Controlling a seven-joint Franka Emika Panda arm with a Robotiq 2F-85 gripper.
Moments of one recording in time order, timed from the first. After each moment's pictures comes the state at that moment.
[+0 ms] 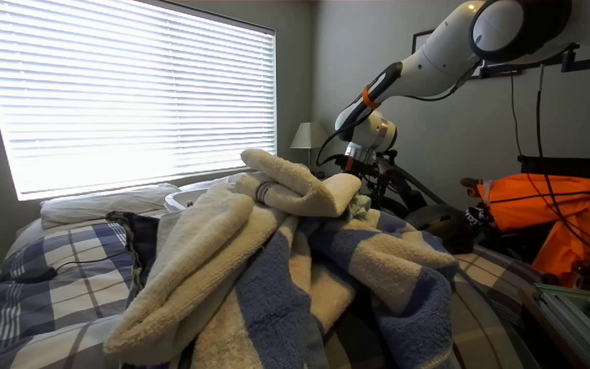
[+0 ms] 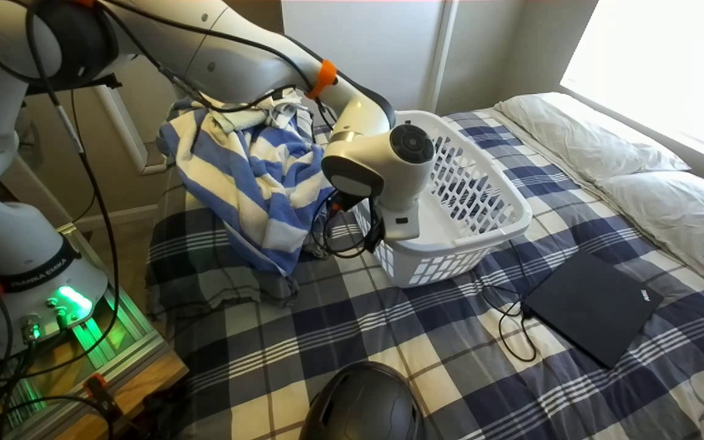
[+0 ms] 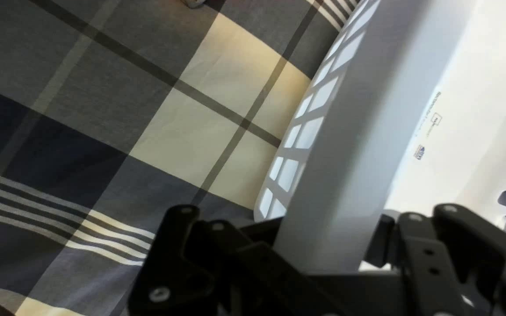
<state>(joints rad) -0.64 0.74 -0.16 -1.55 0.58 2.23 0.38</state>
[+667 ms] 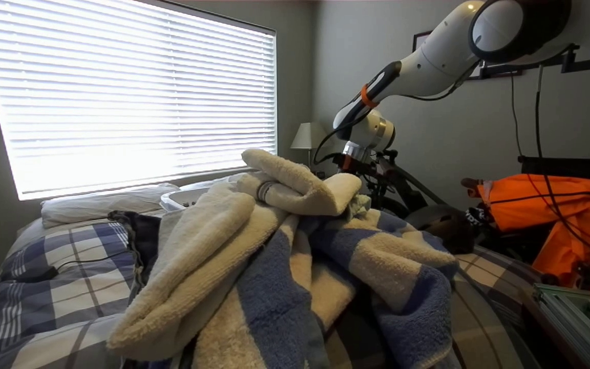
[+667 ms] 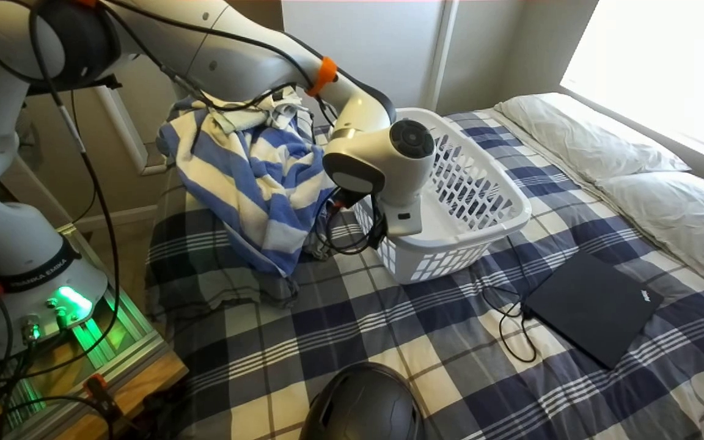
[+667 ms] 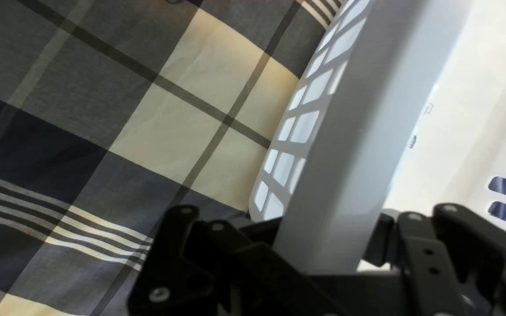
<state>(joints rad) -0.63 0.74 -0.15 -1.54 0.59 2.25 0.39</state>
